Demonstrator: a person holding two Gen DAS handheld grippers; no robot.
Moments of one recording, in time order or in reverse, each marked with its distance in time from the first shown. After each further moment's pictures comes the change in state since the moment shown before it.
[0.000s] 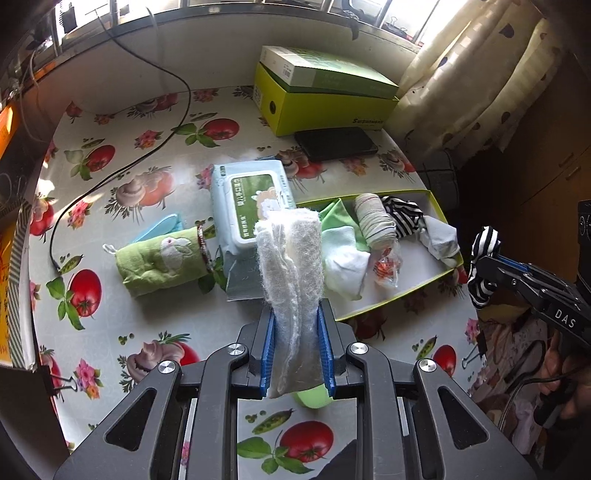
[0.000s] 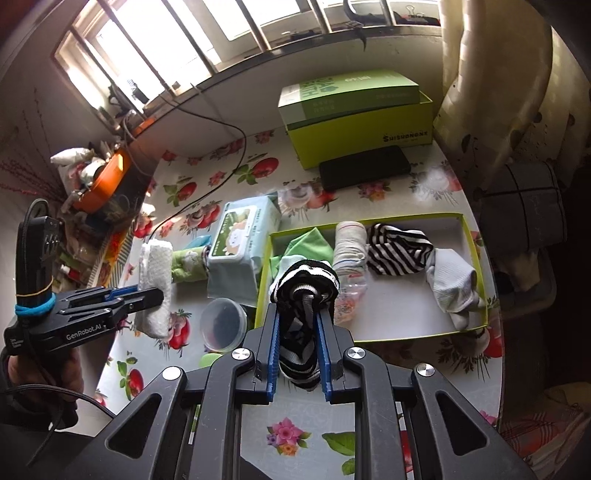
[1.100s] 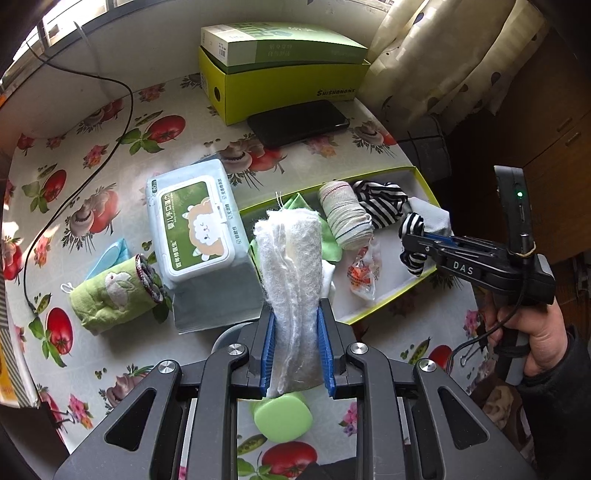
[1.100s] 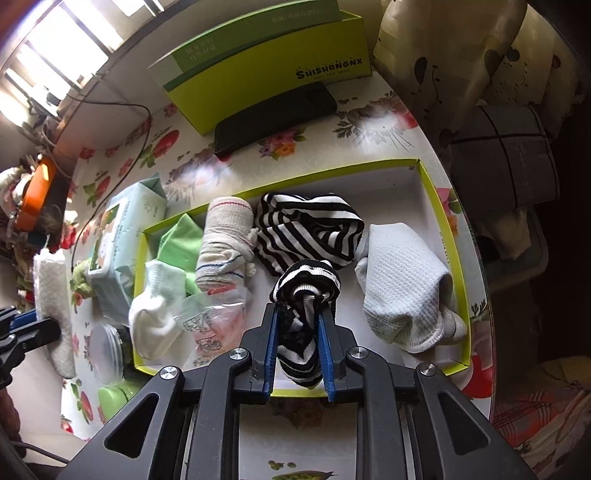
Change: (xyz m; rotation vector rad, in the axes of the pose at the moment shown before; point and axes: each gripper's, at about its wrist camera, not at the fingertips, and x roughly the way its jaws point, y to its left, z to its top) left arm 0.048 -0.046 0.036 0.105 0.109 -0.013; right arm 0.108 -0.102 0.014 0.117 0.158 -0.113
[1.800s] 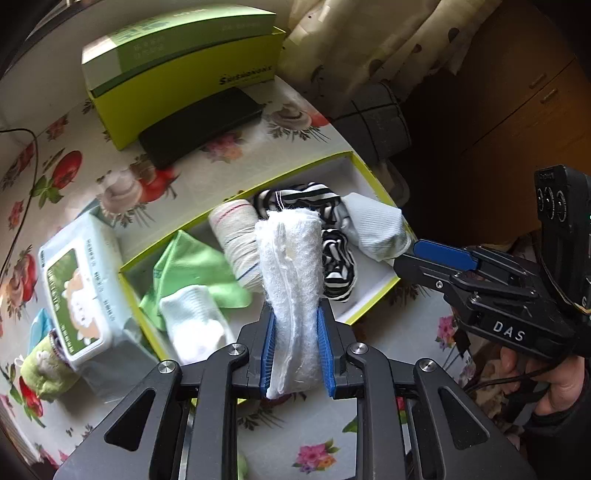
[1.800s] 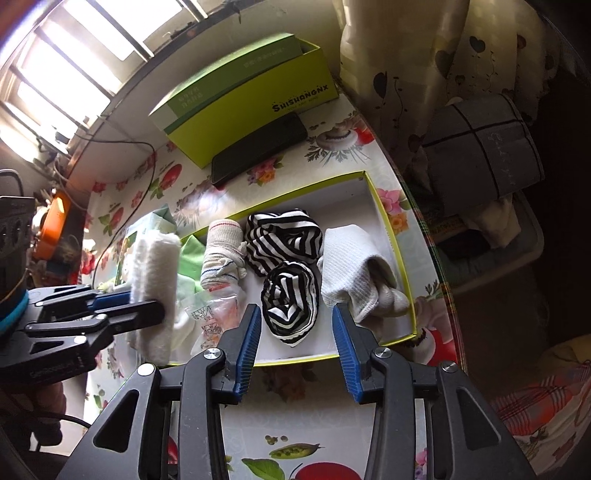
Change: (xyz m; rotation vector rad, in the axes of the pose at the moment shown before) left arm 0.066 -0.085 0.051 0.160 0.090 -0.112; right arm -0.062 -0.031 -0.018 0.090 -0.106 0.065
